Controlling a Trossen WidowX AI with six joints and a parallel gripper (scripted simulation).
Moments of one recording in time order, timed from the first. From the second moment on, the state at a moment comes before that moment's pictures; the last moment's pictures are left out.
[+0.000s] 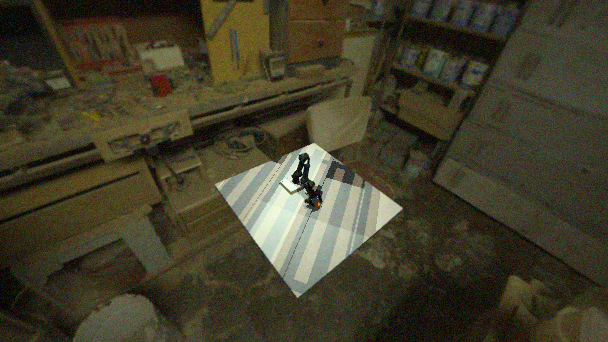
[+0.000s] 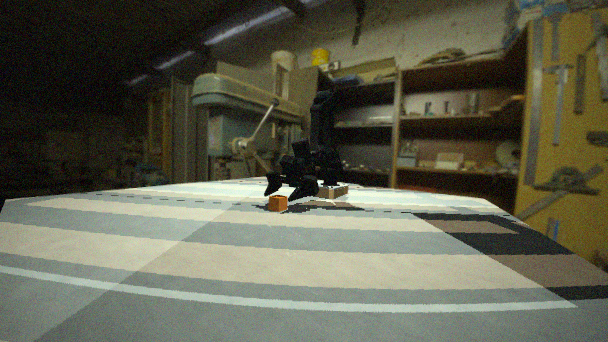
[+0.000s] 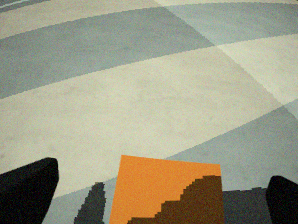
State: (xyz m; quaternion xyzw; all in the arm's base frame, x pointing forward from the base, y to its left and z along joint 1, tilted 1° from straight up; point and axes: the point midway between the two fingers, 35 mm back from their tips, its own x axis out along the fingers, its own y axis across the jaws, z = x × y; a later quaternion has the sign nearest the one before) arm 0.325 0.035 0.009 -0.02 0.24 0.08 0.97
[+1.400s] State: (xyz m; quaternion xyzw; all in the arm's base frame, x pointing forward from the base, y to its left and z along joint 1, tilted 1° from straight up) arm 0.338 0.036 0.009 -0.02 0.35 0.08 0.93
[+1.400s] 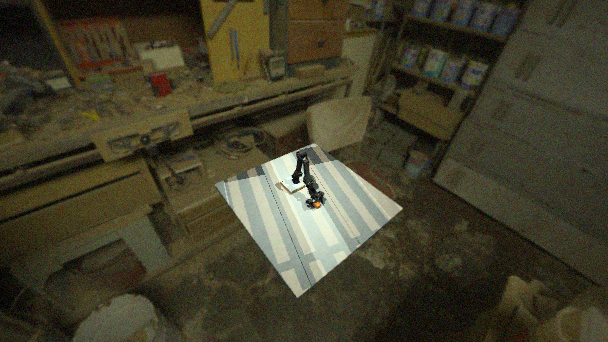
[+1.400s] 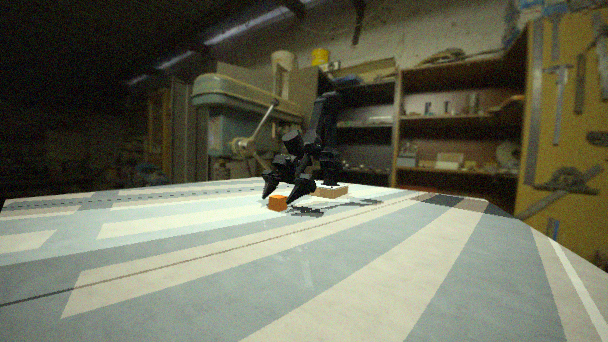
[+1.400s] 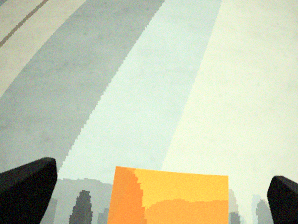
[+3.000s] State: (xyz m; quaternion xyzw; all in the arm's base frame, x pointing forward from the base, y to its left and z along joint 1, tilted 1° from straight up) arm 0.343 0.037 0.100 -0.05 0.68 0.06 0.73
